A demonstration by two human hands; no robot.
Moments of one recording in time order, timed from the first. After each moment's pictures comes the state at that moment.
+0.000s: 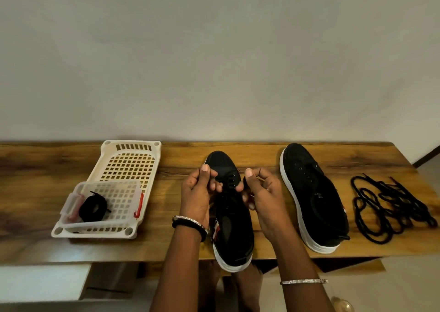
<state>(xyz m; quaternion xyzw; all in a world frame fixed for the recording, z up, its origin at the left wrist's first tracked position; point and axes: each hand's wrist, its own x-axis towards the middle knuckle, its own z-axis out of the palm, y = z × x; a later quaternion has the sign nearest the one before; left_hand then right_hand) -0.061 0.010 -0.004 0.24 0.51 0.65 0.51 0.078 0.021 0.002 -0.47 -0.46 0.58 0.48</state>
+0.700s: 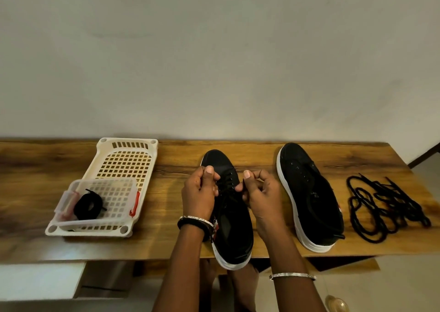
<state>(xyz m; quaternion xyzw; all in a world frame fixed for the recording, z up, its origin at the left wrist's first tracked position) -0.052 0.009 -0.011 0.37 0.65 0.56 0.36 0.076 0.020 -0.003 -0.56 -0.45 0.51 0.47</state>
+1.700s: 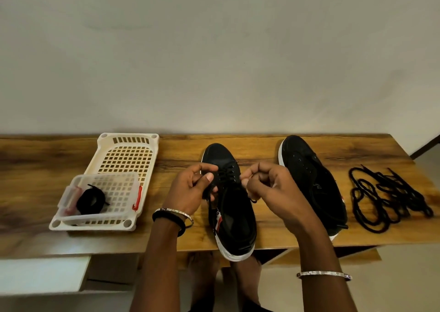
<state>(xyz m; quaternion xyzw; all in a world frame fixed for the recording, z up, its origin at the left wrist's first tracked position) -0.096 -0.008 0.008 0.46 0.59 0.45 0.49 0.106 0.008 0.044 -0.49 -0.61 0.53 0.34</state>
